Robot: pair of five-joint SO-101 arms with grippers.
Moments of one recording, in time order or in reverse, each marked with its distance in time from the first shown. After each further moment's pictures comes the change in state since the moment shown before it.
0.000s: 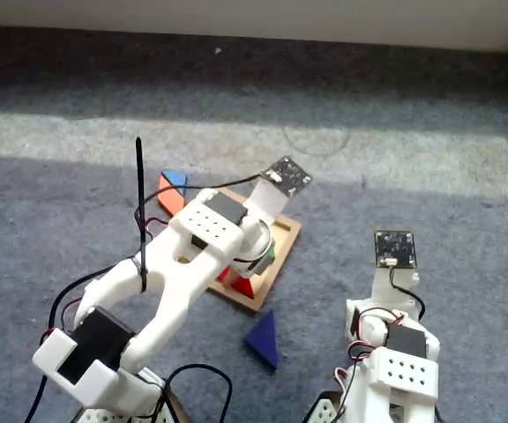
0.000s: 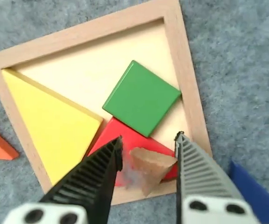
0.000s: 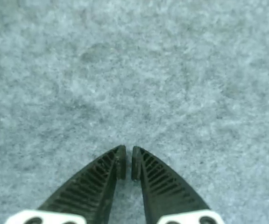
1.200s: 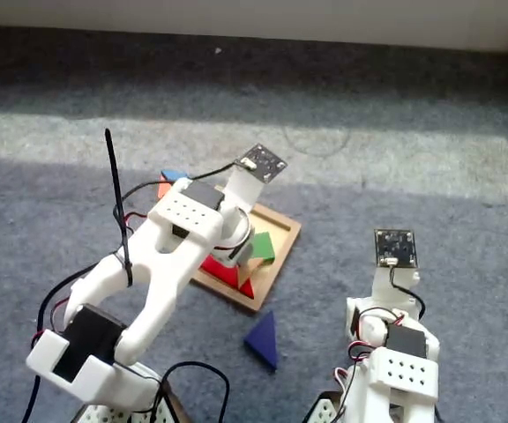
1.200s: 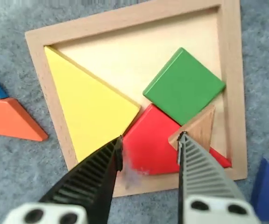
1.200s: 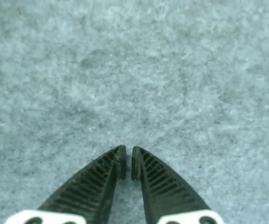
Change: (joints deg) left arm -6.8 -0.1 -0.1 1.7 -2.3; right arm 0.0 0.0 0.2 -1.3 0.0
